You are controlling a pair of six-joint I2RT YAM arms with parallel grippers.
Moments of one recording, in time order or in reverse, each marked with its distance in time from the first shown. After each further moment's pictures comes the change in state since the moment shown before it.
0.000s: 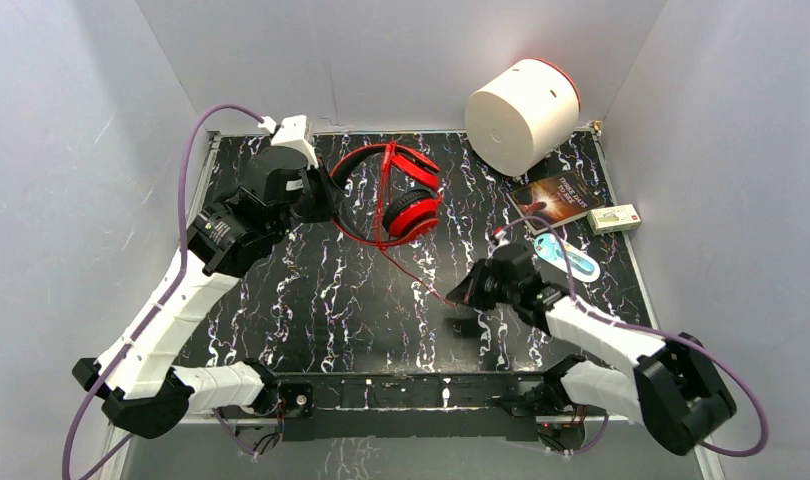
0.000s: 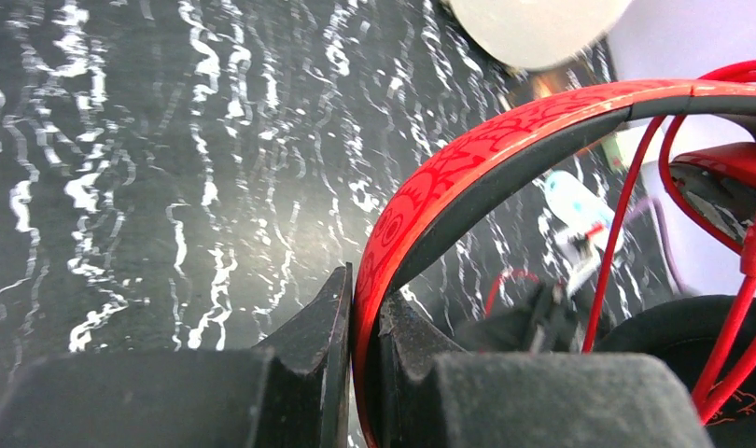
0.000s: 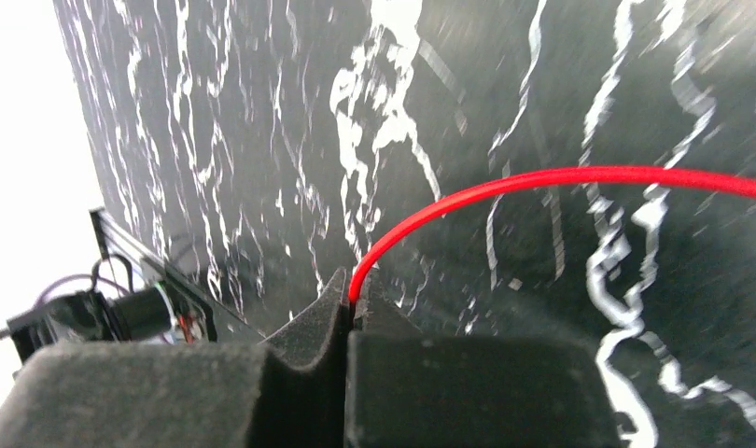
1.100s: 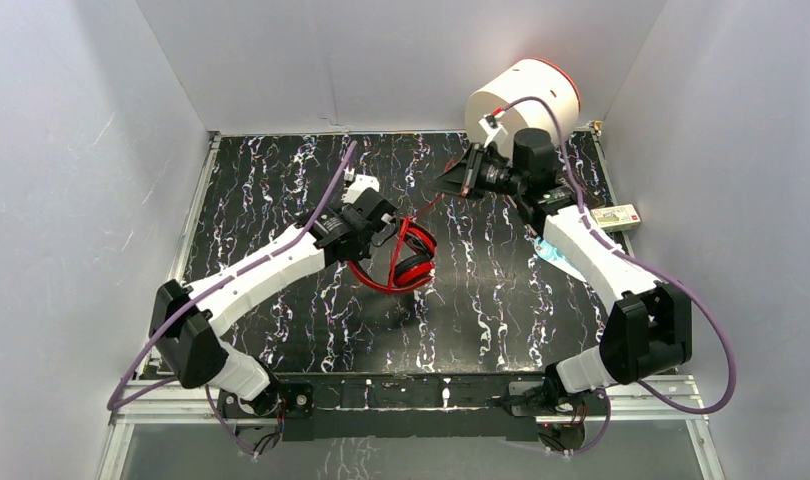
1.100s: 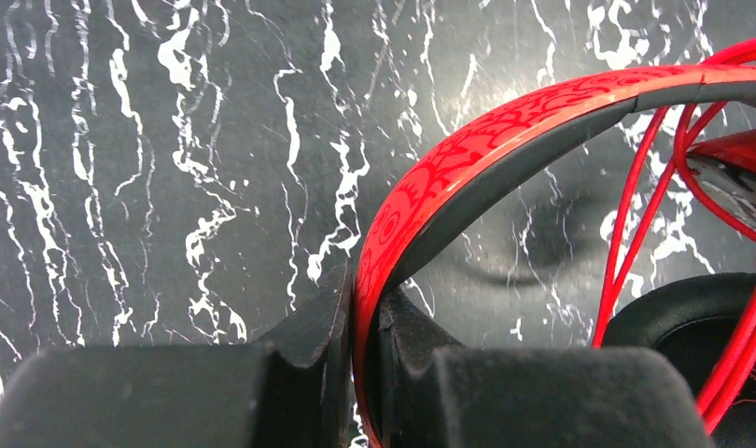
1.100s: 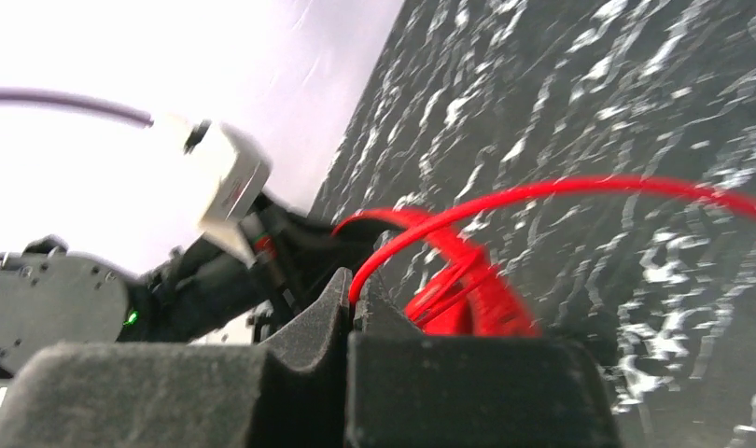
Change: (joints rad) left arm -0.117 0.276 -0.282 -0.025 -0.232 0.061; right arm -0.295 0.381 0.798 -0.014 -0.502 -0.164
